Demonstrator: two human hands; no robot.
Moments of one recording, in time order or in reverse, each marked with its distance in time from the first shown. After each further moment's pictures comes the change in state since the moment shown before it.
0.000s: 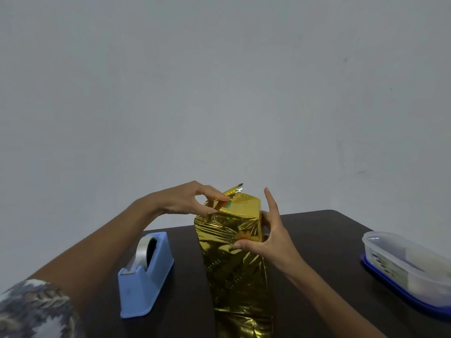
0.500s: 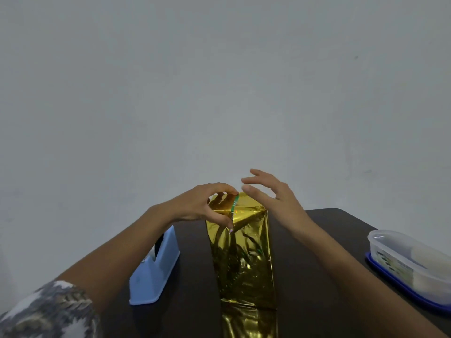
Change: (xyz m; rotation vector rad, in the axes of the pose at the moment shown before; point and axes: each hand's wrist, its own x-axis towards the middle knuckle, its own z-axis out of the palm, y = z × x) left_hand -0.004 -0.006 0.029 0.002 0.149 -0.001; right_hand 0.025 -0.054 -0.011 -0.096 -0.029 -0.103
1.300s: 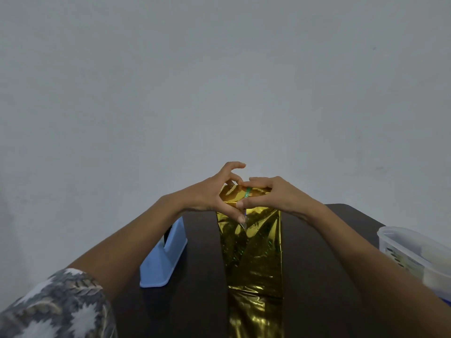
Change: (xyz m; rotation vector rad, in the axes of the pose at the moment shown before) left_hand -0.006 0.000 0.005 -0.205 0.017 -0.026; right_hand 0.016 -0.008 0.001 -0.248 -0.349 0.167
